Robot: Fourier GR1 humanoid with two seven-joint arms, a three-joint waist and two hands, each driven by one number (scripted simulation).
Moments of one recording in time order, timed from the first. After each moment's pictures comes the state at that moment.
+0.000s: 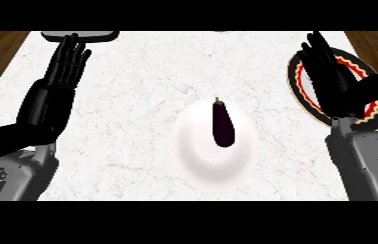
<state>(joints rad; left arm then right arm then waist) -0.29 0.45 -0.19 -1.66 0.30 0.19 -0.12 -0.40 -0.33 0.01 -1.44 -0.34 -0.11 0.15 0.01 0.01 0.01</state>
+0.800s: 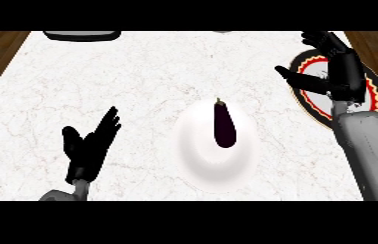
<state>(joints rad) -0.04 0.31 -0.30 -1.42 0.34 0.23 0.14 -0.52 -0.39 0.02 -1.20 -0.02 -0.24 -0.14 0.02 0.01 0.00</state>
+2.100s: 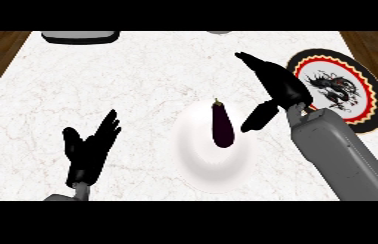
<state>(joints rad) -0.01 0.26 -0.25 -1.44 0.29 0.21 0.18 -0.62 -0.40 0.40 -1.41 0.33 0.19 0.51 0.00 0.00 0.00</state>
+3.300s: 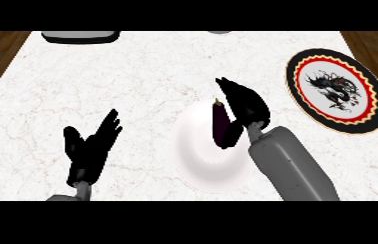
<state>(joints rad) 0.00 0.19 -0.17 -1.45 0.21 0.14 0.21 -0.54 -0.14 0.39 -1.28 0.66 0.25 0.58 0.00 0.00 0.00</state>
